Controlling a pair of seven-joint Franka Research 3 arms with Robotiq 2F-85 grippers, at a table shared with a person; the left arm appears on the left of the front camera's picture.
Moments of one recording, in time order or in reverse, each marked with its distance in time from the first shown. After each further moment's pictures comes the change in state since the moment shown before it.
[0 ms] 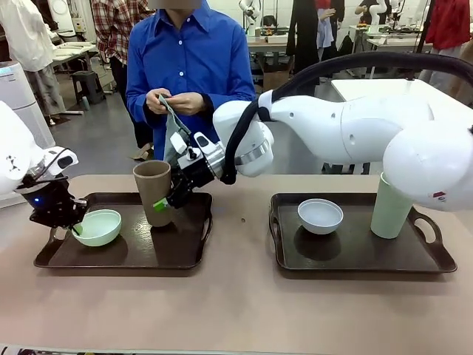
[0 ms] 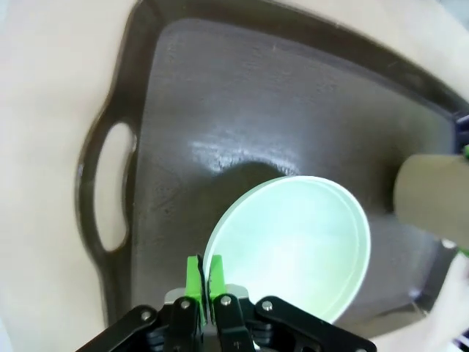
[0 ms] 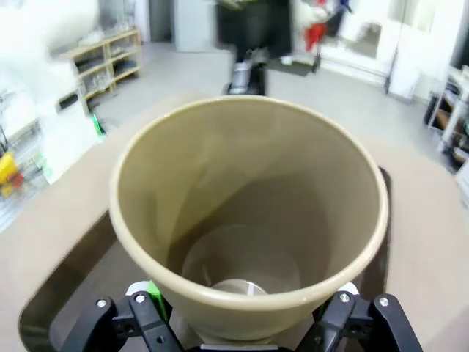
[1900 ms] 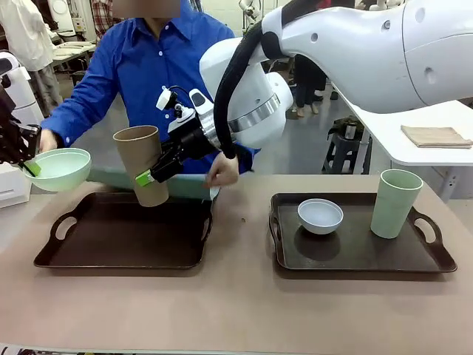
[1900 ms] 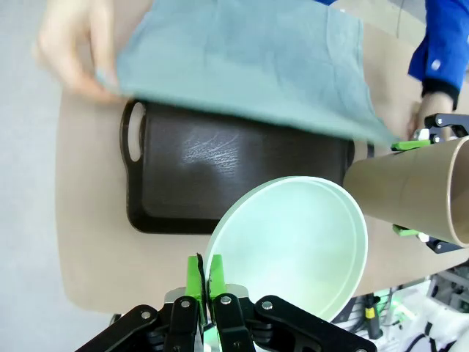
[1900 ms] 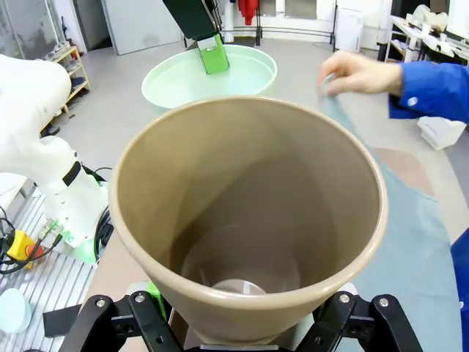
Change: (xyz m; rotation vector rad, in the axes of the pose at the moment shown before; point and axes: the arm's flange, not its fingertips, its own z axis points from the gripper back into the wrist) left arm -0.040 -0.022 0.215 -0.025 -0.070 -0.062; right arm 0.134 0.104 0.028 -0.187 0.110 -0.153
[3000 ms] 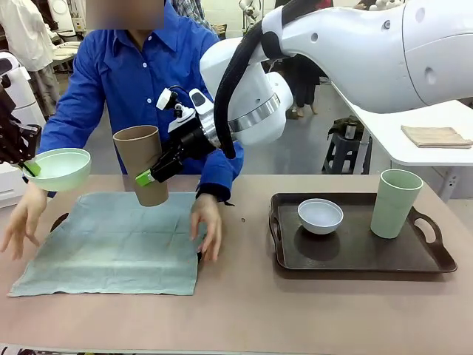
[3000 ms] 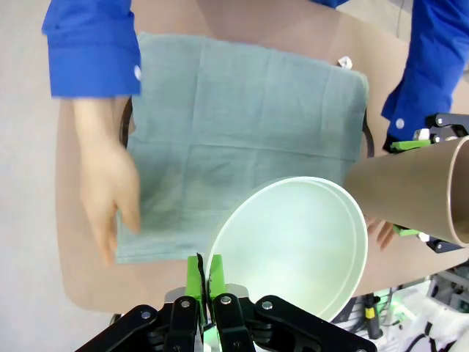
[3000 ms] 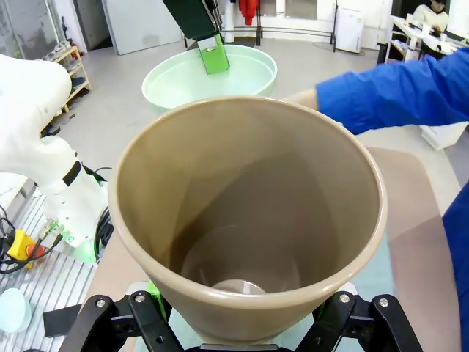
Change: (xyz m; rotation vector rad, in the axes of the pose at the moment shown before) left arm 0.000 0.000 0.000 0.000 0.000 0.000; right arm 0.000 0.000 0.000 0.001 0.000 0.000
